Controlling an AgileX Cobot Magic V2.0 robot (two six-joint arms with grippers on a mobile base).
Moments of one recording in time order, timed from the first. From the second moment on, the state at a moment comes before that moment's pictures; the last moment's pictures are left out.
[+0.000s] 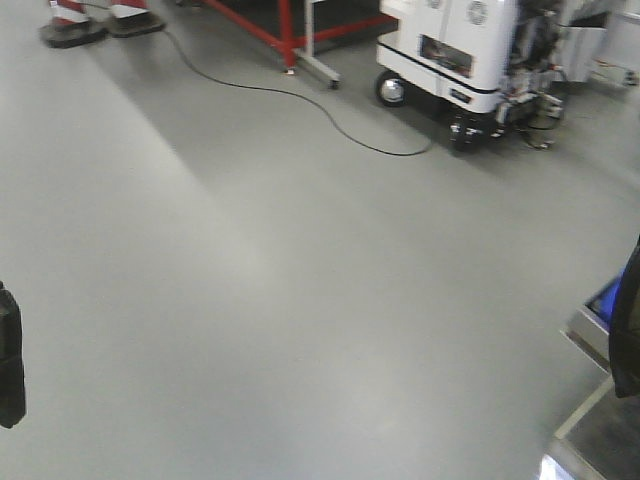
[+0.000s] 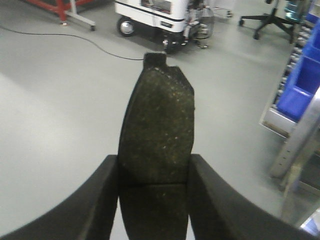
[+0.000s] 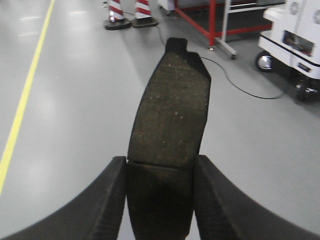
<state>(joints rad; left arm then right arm) -0.42 0.41 -0.40 0.10 0.47 -0.20 0.39 0.36 -0.47 -0.10 0.49 0.13</state>
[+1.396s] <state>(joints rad) -0.42 0.41 -0.40 0.10 0.47 -0.20 0.39 0.36 -0.47 -0.10 0.49 0.13</state>
